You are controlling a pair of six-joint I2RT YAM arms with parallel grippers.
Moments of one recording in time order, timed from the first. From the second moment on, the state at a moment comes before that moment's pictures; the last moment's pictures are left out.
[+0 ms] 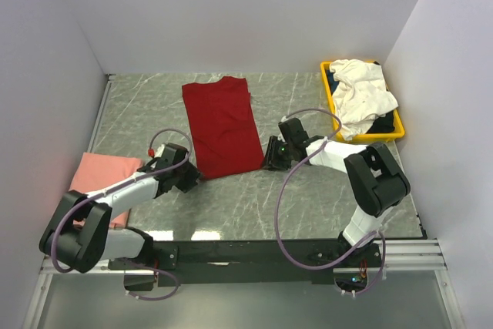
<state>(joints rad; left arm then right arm) -0.42 1.27 0.51 -0.19 -0.06 -1.22 0.48 1.71 0.90 -0.16 -0.25 0.66</state>
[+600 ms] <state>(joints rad) -0.42 1.33 0.49 -0.06 -0.02 -1.24 0.48 1.72 0.88 -0.11 -0.25 0.69</state>
